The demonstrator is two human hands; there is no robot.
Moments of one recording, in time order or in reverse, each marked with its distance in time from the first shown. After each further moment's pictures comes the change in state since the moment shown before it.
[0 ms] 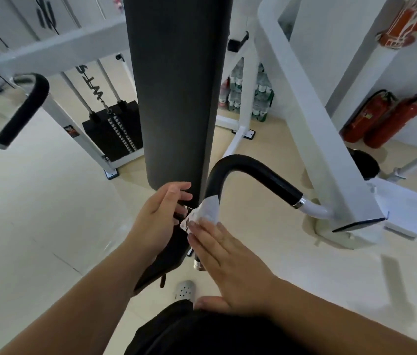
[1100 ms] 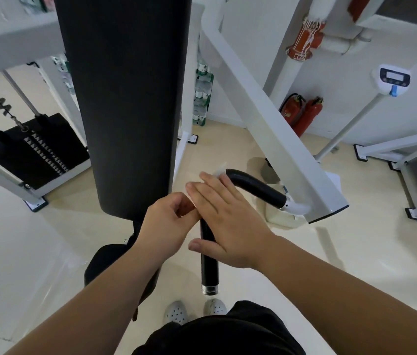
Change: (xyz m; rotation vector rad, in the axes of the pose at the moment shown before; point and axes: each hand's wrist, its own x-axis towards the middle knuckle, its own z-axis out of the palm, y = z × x) left_hand 0.065 -0.007 0.000 0.057 -0.247 0.182; right_hand 0.068 0.017 -0.066 -0.227 0.032 0.366
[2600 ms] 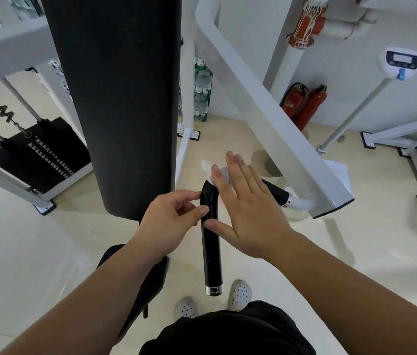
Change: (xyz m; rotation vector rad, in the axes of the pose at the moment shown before) left_hand 0.007 0.006 -0.010 -0.050 -0.143 0.022; right_hand -0.010 0.023 0.003 -0.005 0.050 0.272
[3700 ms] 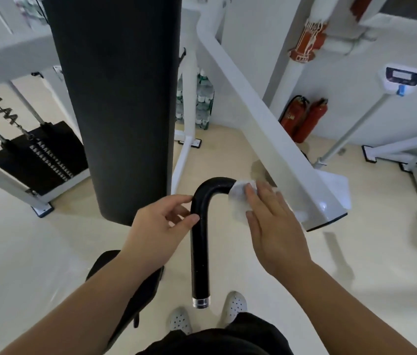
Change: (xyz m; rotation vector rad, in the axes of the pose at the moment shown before) left_hand -0.008 0.006 0.008 0.133 0.155 0.031; right_hand -0.038 0.036 0.023 0.283 0.207 0.253
